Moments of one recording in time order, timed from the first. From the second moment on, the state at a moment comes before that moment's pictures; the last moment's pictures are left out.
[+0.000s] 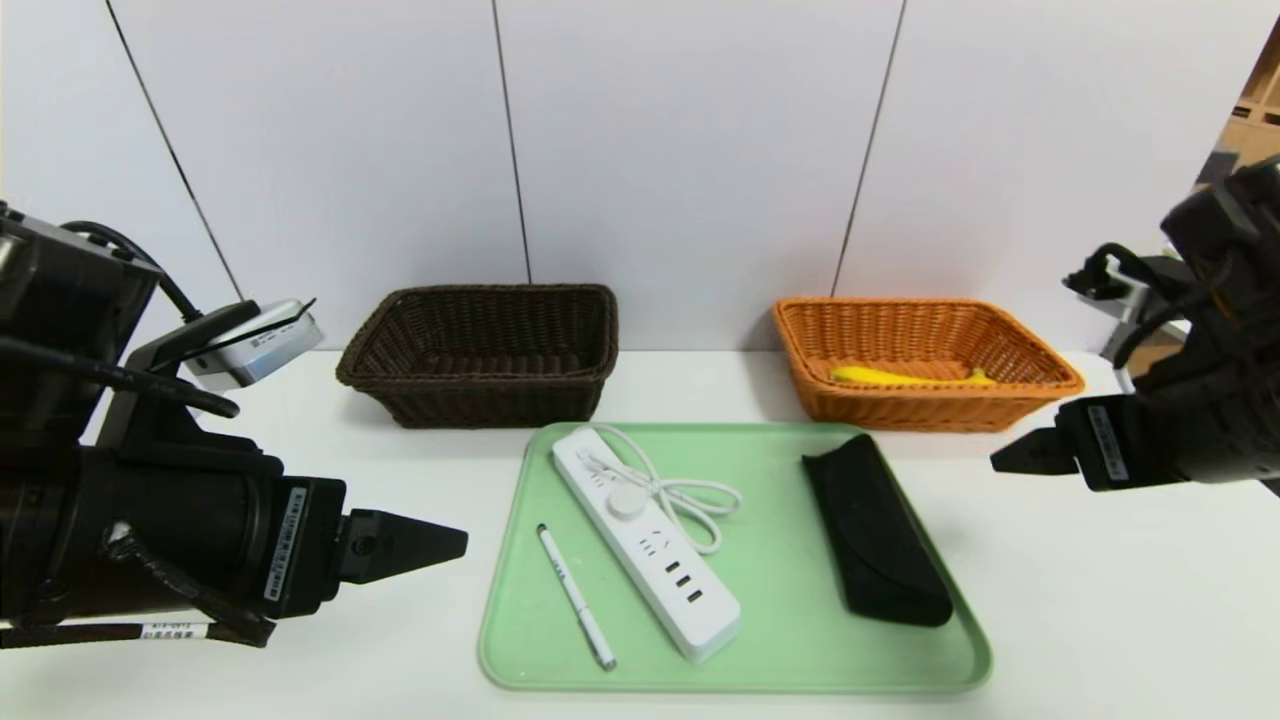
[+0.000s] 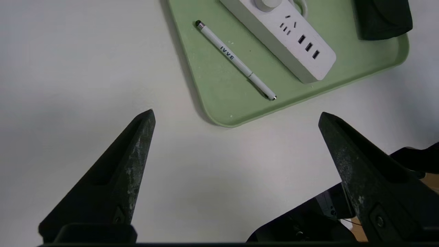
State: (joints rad) left arm -0.57 1.27 -1.01 0.44 -0.09 -0.38; right arm 0.29 1.46 -1.20 0.65 -0.22 0.15
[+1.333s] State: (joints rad) left arm -0.76 1.72 -1.23 0.41 0.03 -0.57; right arm 0.37 1.43 -1.04 0.53 -0.17 0.35
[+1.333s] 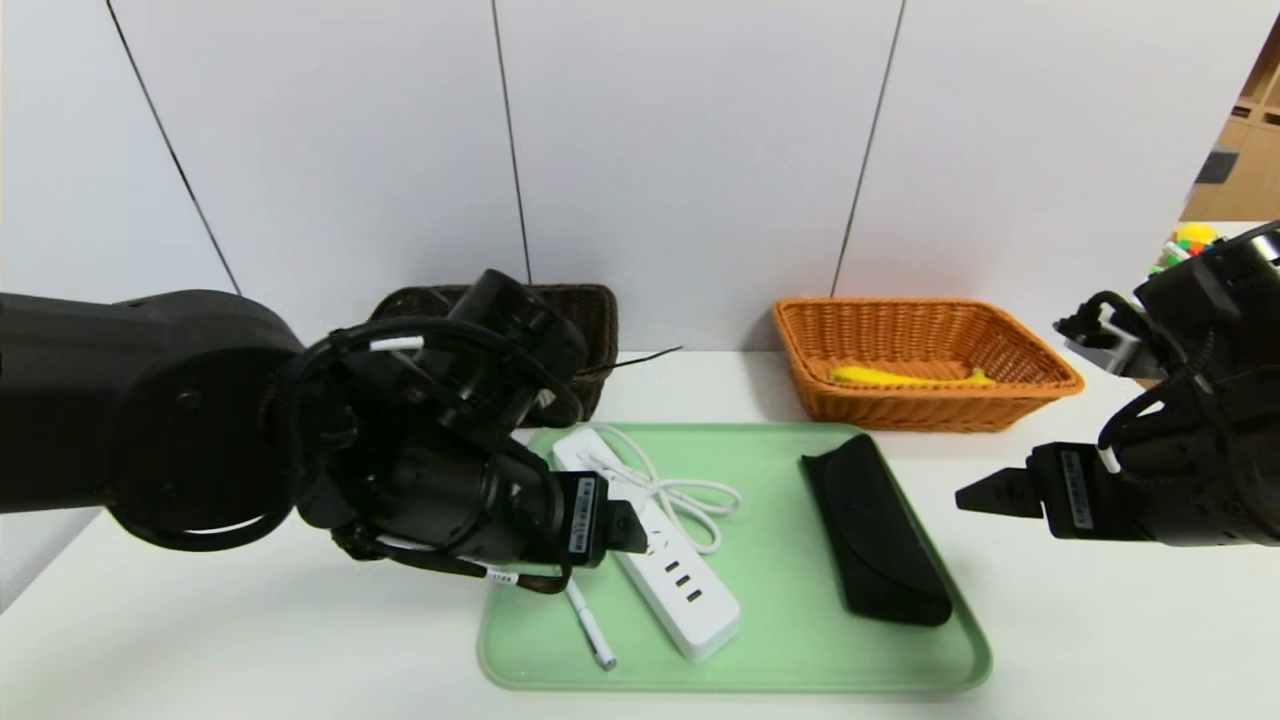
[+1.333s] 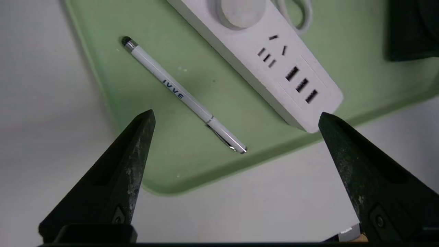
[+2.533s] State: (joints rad) left arm -0.84 1.84 -1.27 0.48 0.25 -0.75; right arm 0.37 1.46 -1.03 0.50 -0.17 0.35
